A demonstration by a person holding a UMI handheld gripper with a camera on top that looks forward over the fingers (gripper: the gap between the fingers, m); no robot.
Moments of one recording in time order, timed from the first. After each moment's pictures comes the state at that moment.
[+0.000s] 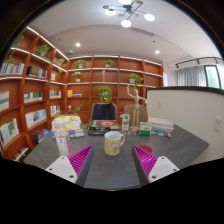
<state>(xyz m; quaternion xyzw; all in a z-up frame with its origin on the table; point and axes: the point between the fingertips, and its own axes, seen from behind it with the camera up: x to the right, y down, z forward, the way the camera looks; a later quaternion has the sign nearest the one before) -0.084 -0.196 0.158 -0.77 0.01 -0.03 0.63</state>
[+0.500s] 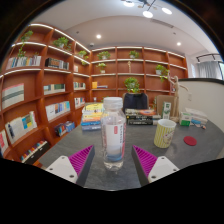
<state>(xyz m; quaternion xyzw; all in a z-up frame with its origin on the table) -0.261 -0.139 0.077 -0.79 -0.07 0.07 0.60</state>
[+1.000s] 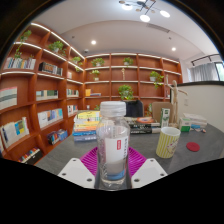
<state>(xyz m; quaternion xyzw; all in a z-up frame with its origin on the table) -0.268 -0.077 0.082 -0.77 -0.04 0.04 0.64</state>
